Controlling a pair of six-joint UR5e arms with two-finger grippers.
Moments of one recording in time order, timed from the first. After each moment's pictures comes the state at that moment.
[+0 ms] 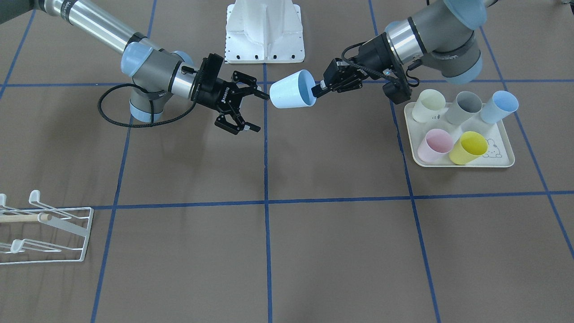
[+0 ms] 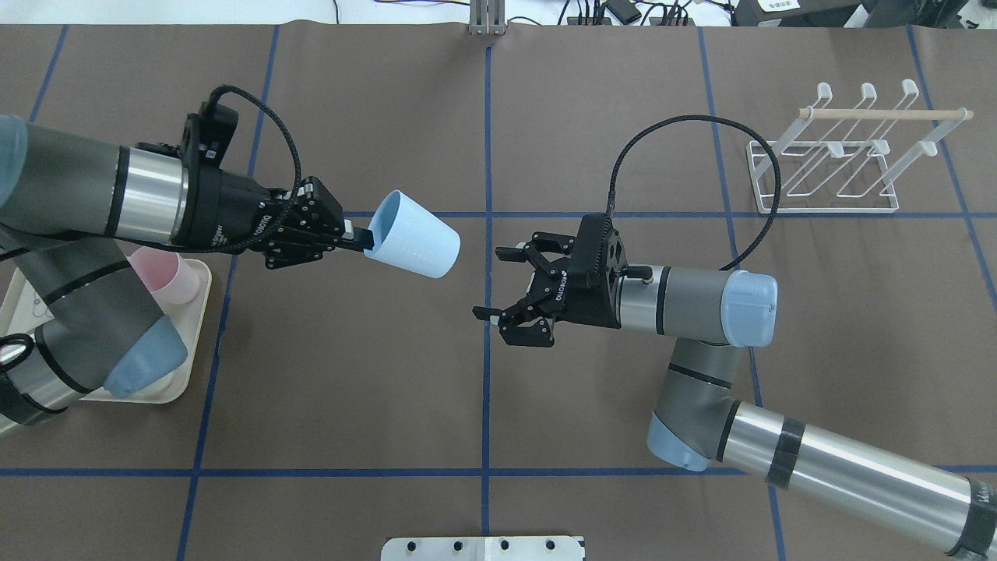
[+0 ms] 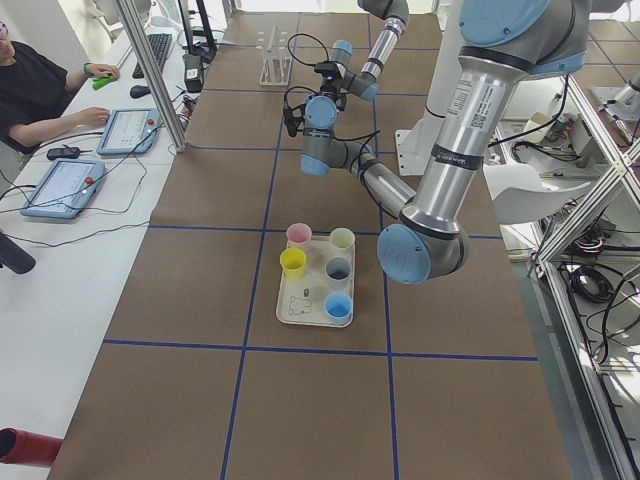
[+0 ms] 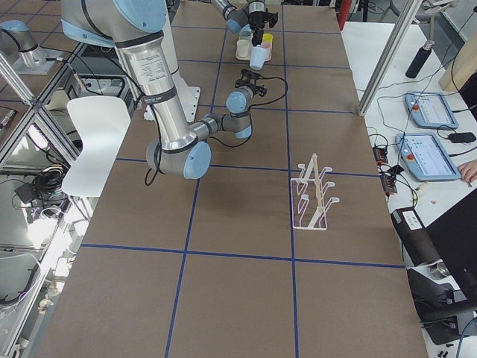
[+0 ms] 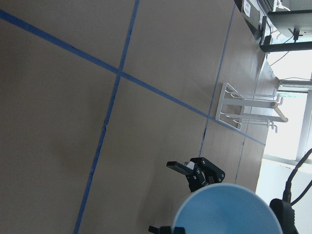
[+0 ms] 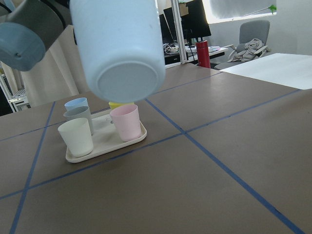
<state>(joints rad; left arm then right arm) -0.71 -1.96 -1.74 -2.73 -2.17 -1.90 0.46 -1.05 1.35 0.09 1.75 0.34</state>
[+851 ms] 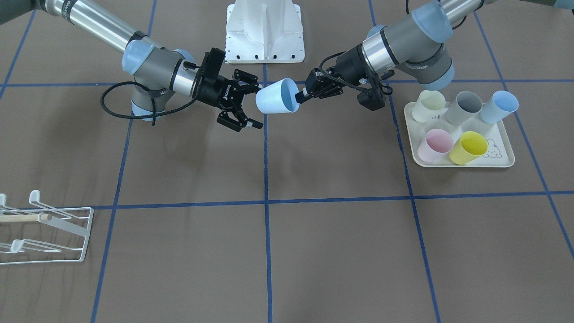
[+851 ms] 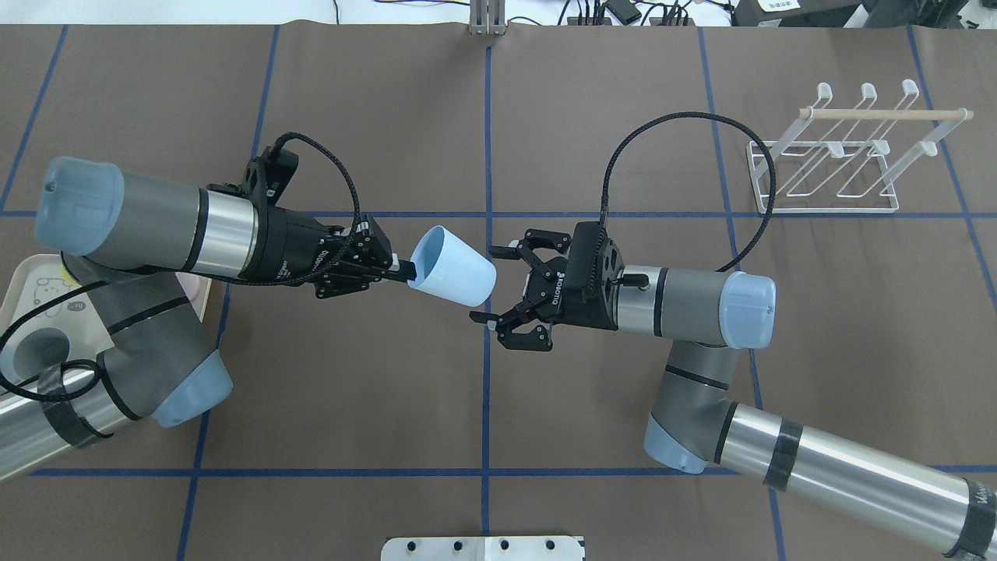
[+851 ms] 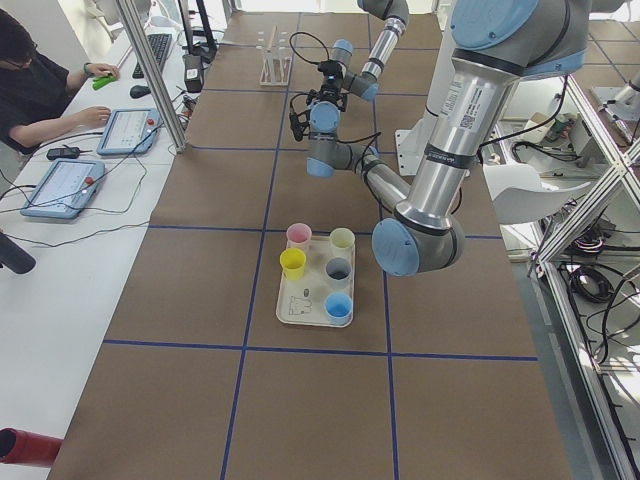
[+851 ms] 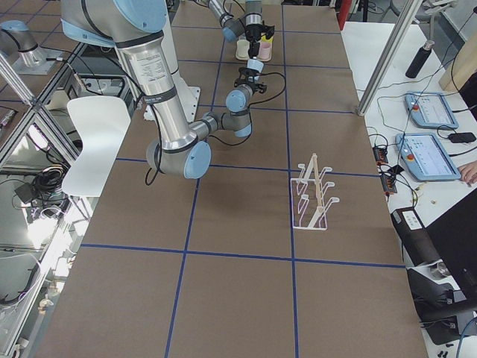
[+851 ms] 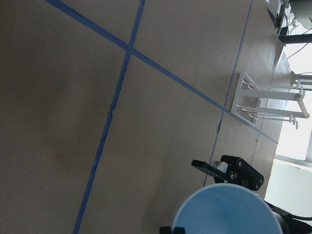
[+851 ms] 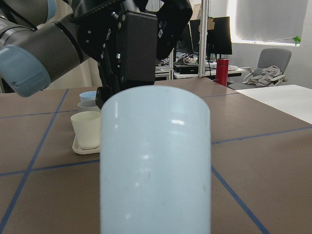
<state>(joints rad) -0.63 -1.99 -1.69 -2.73 -2.11 -1.90 0.46 -1.05 1.36 0.09 1.74 0.29</state>
